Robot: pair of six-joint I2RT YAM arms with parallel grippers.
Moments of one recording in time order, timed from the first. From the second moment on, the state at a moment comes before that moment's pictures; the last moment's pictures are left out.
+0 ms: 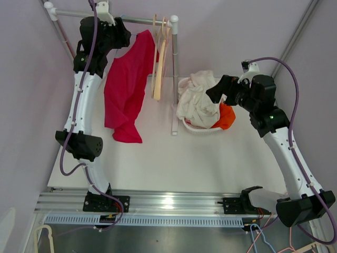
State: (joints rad) left arm -0.14 1.91 2.35 -0.50 0.09 -0.15; right arm 0.27 1.18 1.34 -0.42 -0.25 0.38
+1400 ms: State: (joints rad) left arm -0.14 1.83 2.32 -0.54 -0.06 -0.30; right arm 0.34 1.18 1.33 -0.39 -0.29 0.36
